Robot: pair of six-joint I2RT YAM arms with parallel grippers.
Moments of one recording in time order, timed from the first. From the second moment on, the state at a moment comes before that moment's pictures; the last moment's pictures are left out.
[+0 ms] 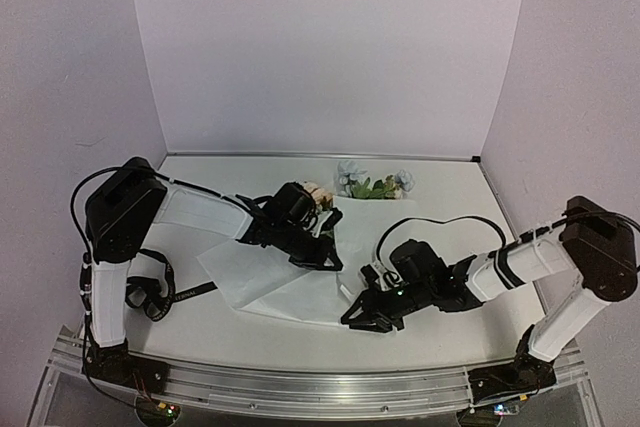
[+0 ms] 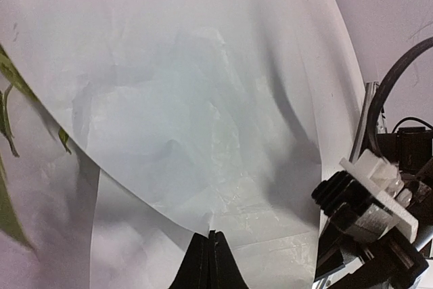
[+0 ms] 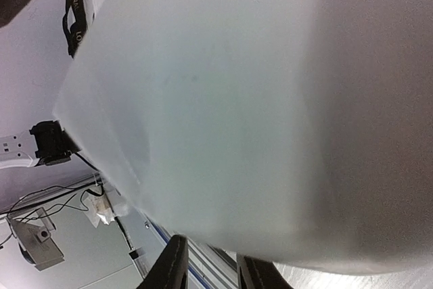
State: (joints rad) left arm -0.89 2.06 1.31 -0.08 0.52 -0.52; right arm 0.95 1.61 0.58 0.25 -0.50 1.12
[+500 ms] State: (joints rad) left arm -0.91 1.92 1.13 0.04 0.37 -0.58; right arm 0.93 1.40 0.56 0.00 -0.37 1.01
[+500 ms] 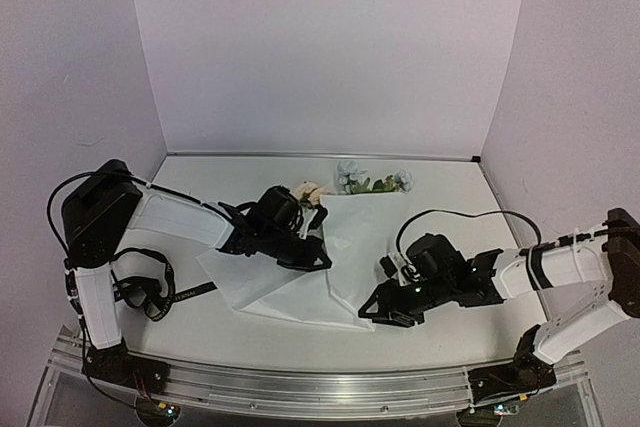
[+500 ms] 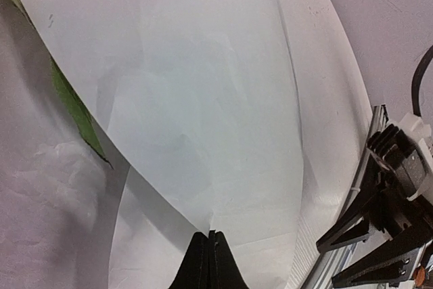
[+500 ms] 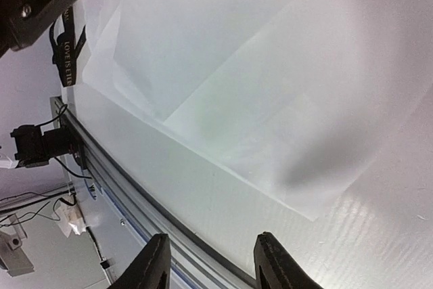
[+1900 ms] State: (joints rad) left arm -0.95 1.85 0.95 0.12 0.14 -0.68; right arm 0.99 1.54 0.73 -0.26 -0.19 1.01
